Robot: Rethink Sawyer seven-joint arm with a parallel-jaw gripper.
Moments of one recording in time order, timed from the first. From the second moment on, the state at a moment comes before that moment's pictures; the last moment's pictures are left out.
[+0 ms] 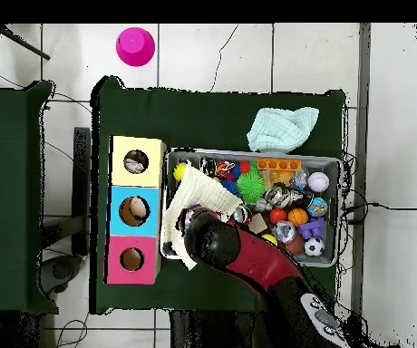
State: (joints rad) arm -0.38 -0.73 0.15 2.04 0.21 0.22 1.35
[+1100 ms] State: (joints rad) arm -0.43 -0.64 0.13 2.00 0.21 0.23 1.35
